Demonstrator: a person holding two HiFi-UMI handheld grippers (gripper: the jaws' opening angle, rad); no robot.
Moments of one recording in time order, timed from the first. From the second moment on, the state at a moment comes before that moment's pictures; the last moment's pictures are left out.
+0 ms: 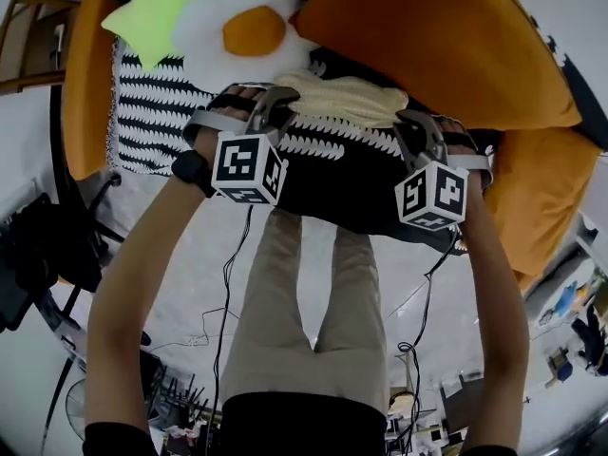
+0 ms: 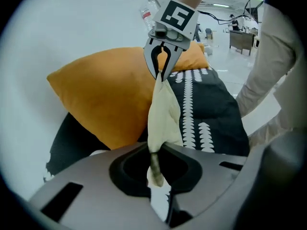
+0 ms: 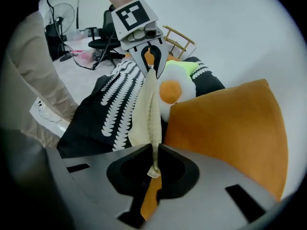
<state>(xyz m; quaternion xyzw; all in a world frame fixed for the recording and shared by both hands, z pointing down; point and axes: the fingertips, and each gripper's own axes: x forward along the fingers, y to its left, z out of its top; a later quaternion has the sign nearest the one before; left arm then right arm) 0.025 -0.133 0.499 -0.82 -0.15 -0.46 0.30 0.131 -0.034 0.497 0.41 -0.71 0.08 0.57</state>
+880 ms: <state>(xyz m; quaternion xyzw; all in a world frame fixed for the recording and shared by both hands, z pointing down) -0.129 -0.012 0.657 -0.79 -0.22 -0.49 0.29 -0.034 0.098 0.659 0.36 -0.72 0.15 0.58</state>
